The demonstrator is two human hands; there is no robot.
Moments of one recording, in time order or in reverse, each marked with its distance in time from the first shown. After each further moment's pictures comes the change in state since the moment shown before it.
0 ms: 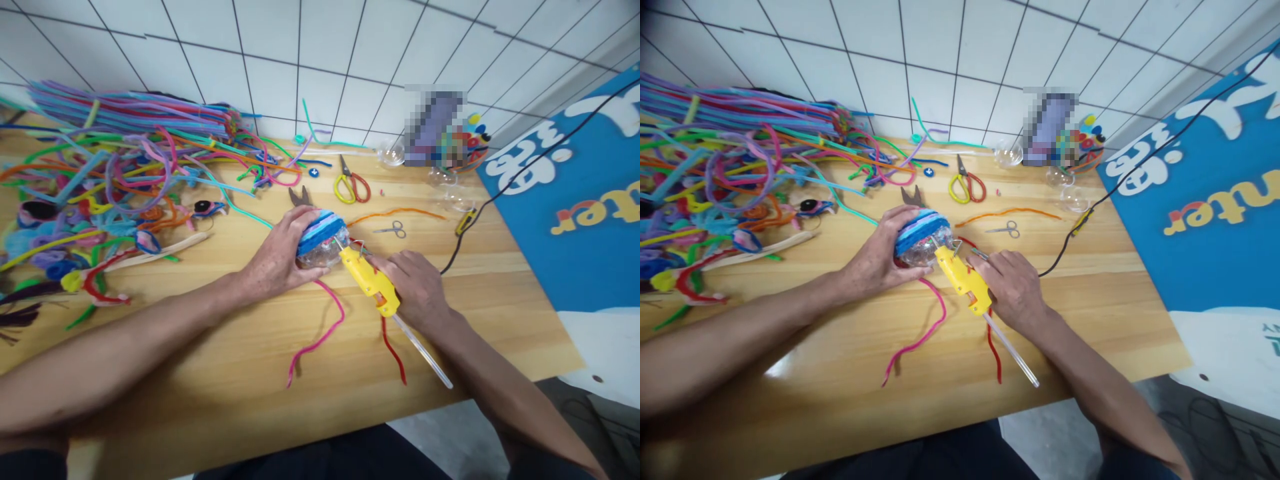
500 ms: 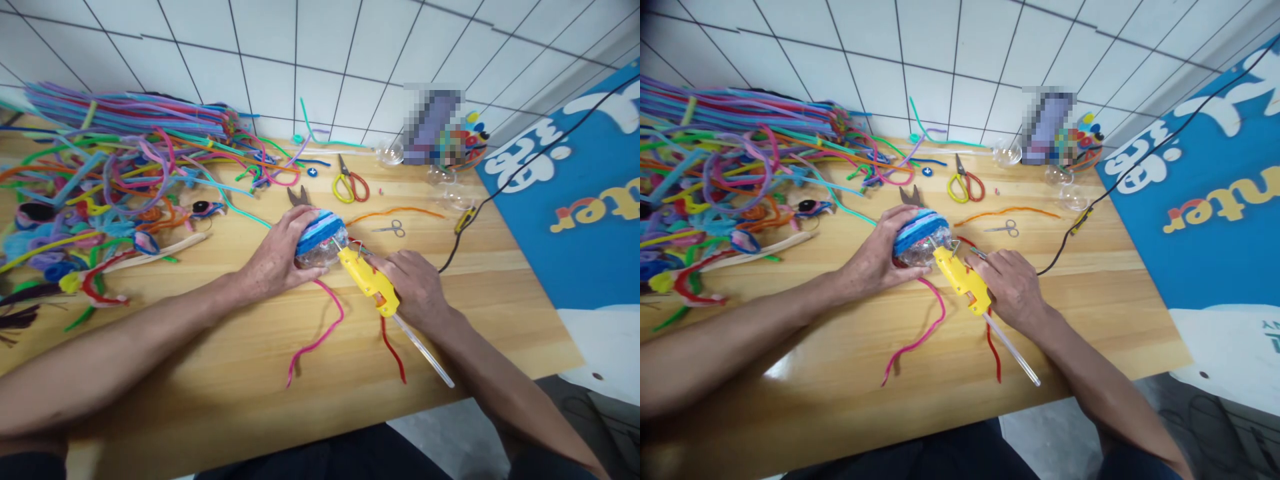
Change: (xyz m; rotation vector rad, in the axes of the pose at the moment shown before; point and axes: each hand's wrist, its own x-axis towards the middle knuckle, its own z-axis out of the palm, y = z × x) left_hand 0.001 0.000 -0.001 0.025 -0.024 0.010; right_hand -0.003 0.003 0.002 0.050 -0.009 -0.011
